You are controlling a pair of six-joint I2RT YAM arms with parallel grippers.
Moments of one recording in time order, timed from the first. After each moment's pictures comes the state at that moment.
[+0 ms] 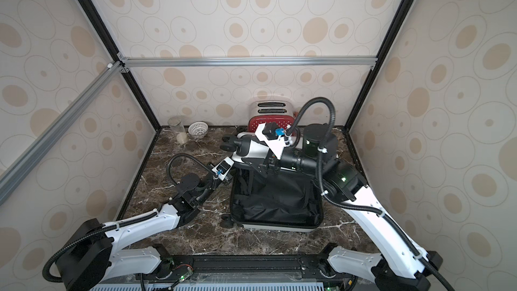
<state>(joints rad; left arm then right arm) -0.71 1.23 0.63 0.70 -0.11 0.46 0.69 1.08 1.46 -0.47 -0.43 -0.20</state>
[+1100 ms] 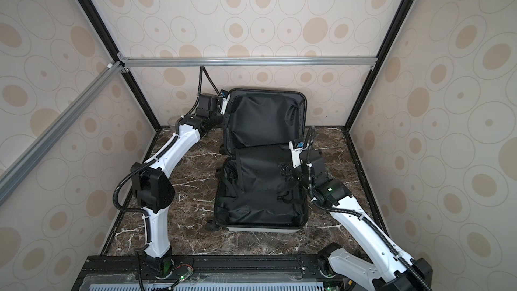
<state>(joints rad) -0.36 2.07 2.05 -0.52 -0.08 0.14 0.47 1.02 0.93 -0.42 0.05 0.21</state>
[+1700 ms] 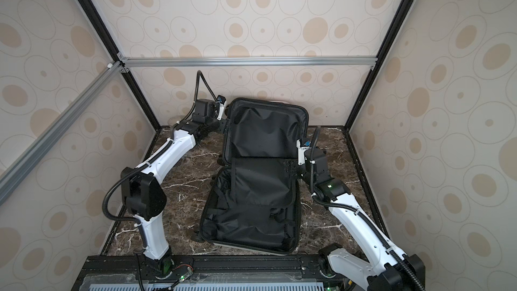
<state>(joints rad) -0.35 1.84 1.76 -0.43 -0.13 0.13 0.34 1.05 0.89 -0.36 0.01 0.25</state>
